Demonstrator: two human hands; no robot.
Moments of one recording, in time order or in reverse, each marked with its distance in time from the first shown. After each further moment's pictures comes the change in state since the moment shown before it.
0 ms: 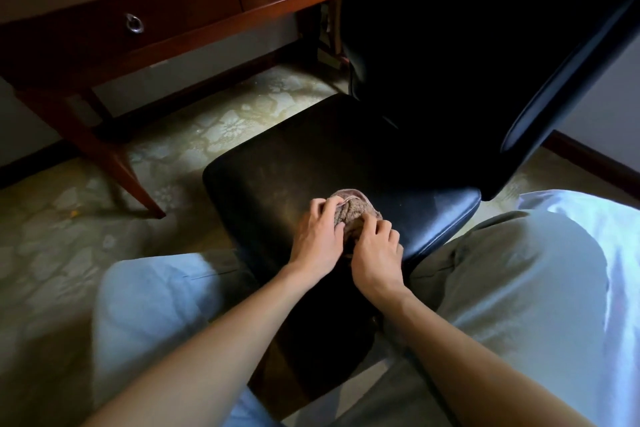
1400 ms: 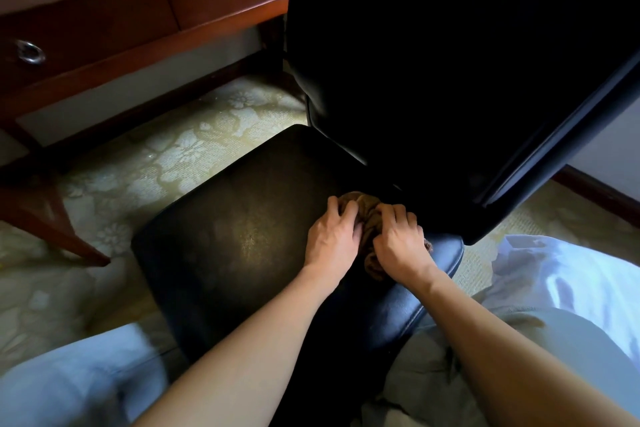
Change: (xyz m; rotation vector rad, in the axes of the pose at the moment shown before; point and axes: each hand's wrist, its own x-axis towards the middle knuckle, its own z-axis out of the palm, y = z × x) left_hand 0.158 0.054 0.070 0.242 0.080 0.252; right_hand 0.185 0.093 -0.041 -0.118 0.101 -0.136
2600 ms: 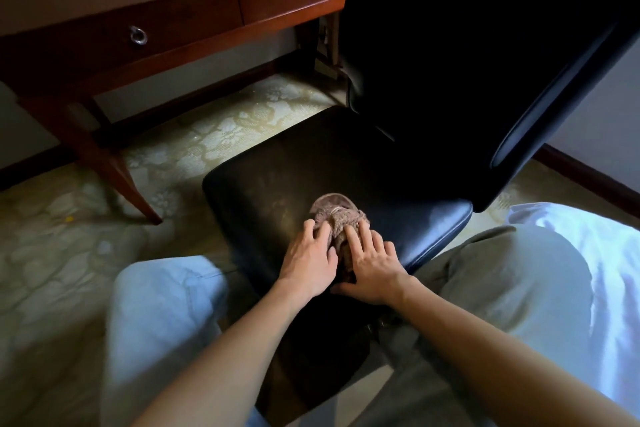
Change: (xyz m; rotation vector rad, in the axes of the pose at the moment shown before) left_hand -0.171 -0.034 -0.075 -0.015 -0.265 -0.244; right_hand -0.148 -0.087 0.014 -0.230 -0.398 -0.258
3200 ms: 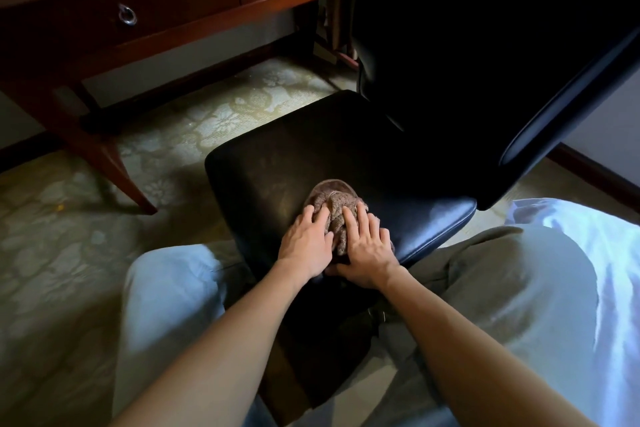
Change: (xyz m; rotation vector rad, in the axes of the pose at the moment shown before) left_hand 0.027 -0.011 -0.006 0.044 -0.073 -0.057; right_hand 0.028 -0.008 0.009 0.111 0.060 0.055
